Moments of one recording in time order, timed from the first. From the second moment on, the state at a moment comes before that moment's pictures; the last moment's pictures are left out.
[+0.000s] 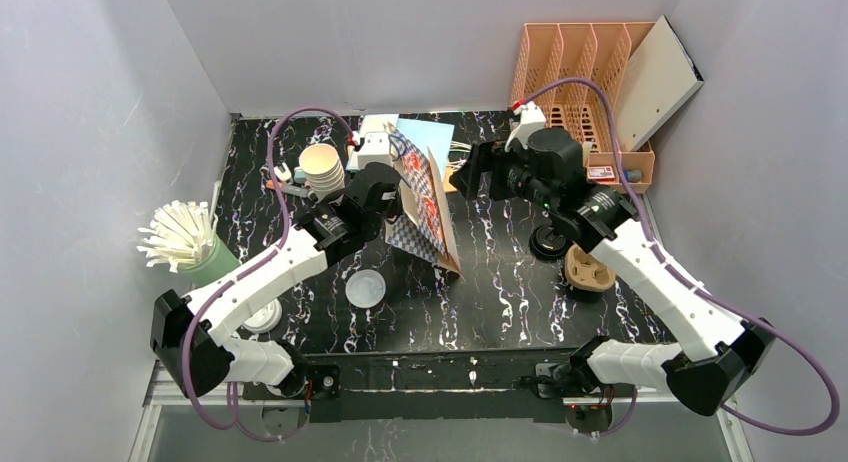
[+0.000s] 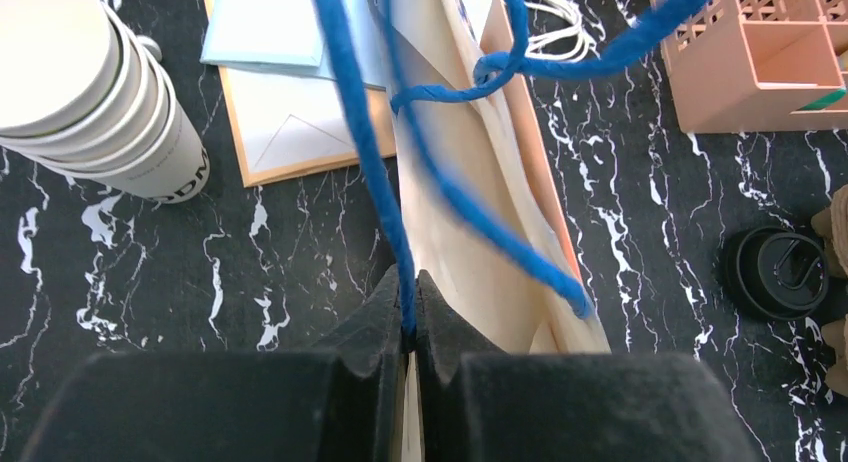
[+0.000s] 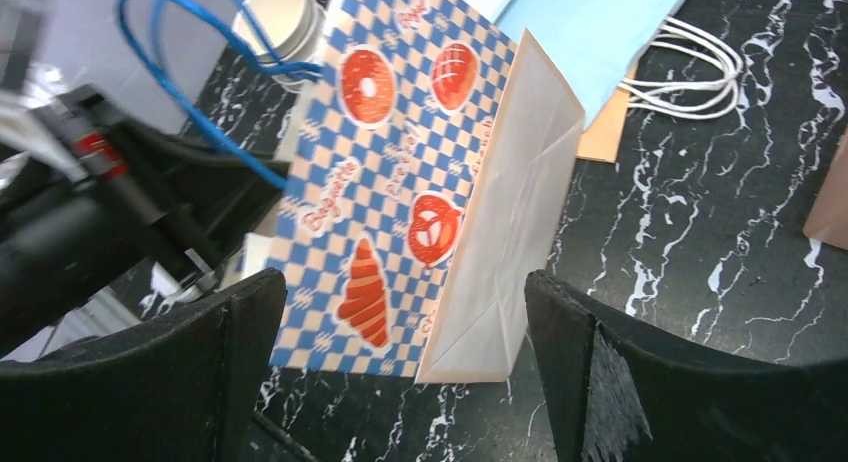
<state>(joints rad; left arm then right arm) -0.80 1.29 1.16 -0.40 -0.58 -0.44 0.68 1.21 1.31 -0.47 -0.01 0.41</state>
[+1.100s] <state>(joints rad) -0.77 1.20 1.08 -0.32 -0.41 -0.47 0.68 1.45 1.16 -0.35 -0.07 0.51</state>
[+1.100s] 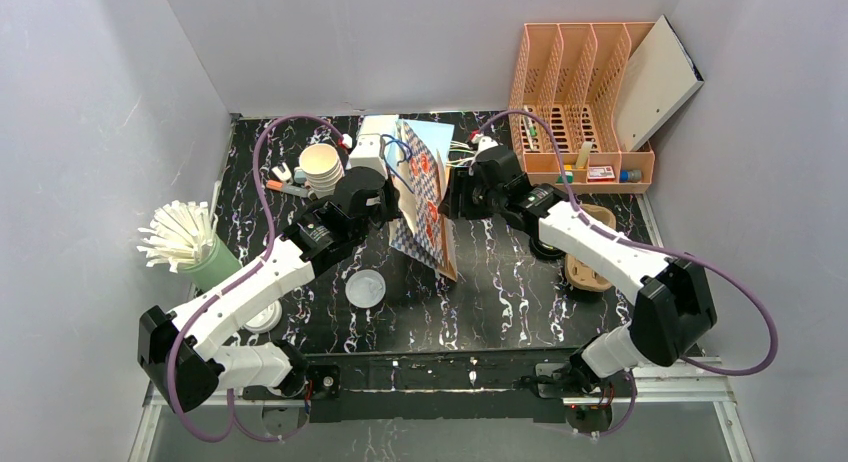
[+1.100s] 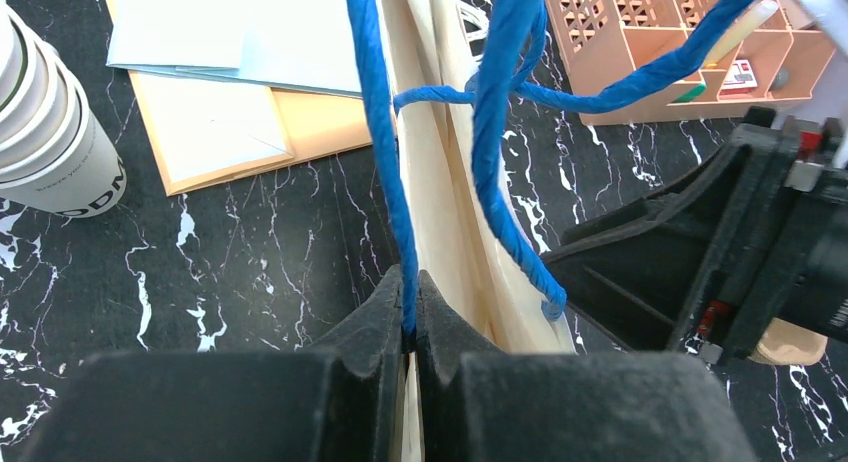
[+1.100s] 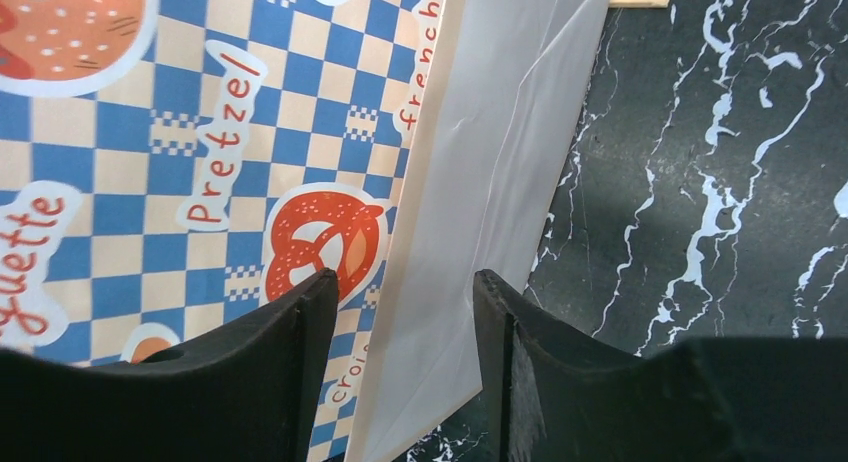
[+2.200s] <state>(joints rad) -0.77 1.18 1.08 -0.35 -0.42 -0.44 0.55 1.48 1.09 -0.34 -0.09 0.52</state>
